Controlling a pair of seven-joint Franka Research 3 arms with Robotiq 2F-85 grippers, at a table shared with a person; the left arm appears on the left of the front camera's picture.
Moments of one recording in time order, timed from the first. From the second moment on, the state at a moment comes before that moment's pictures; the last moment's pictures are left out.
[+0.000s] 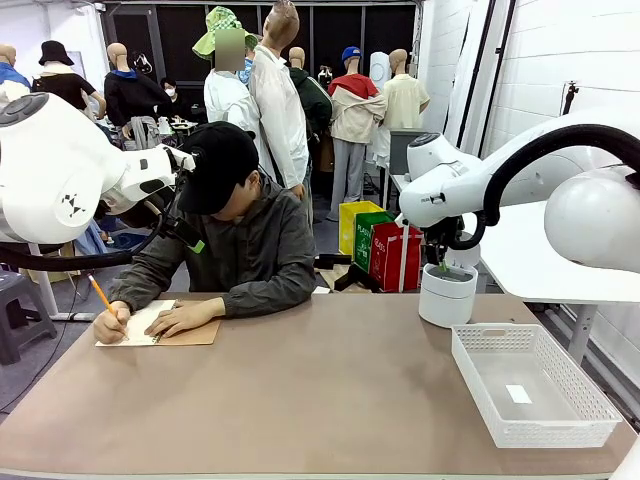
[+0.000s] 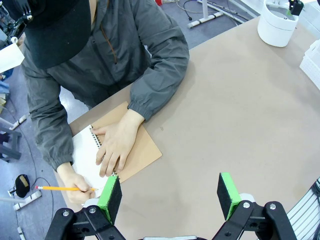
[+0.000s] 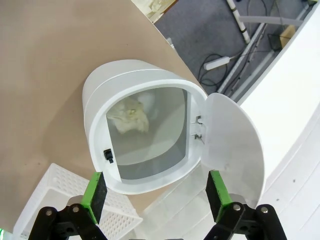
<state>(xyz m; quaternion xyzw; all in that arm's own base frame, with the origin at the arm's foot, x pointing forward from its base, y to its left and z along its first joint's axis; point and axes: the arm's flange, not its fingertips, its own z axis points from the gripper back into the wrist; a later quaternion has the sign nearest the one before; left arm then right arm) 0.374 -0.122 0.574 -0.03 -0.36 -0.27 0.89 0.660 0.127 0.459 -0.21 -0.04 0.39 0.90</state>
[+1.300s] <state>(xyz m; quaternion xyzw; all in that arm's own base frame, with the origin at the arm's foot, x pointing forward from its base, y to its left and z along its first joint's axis) 0.374 -0.122 0.574 -0.03 -0.36 -0.27 0.89 0.656 0.132 0.460 -0.21 -0.03 0.39 0.90</state>
